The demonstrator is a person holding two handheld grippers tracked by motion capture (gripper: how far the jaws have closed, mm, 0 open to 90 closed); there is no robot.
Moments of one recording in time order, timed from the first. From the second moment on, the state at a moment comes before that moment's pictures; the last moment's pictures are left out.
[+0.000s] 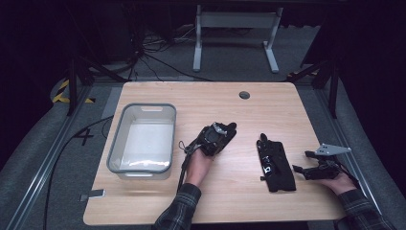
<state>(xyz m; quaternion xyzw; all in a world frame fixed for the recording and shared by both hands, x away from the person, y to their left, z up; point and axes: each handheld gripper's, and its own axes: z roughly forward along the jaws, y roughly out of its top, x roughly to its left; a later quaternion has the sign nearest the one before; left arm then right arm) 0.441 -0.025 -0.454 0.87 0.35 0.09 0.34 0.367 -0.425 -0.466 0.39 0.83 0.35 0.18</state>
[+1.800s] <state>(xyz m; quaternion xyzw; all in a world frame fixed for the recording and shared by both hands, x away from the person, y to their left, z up) 0.397 -0.009 -0.450 0.88 0.36 0.08 0.31 0.367 -0.425 -0.466 0.39 0.83 0.35 0.18</state>
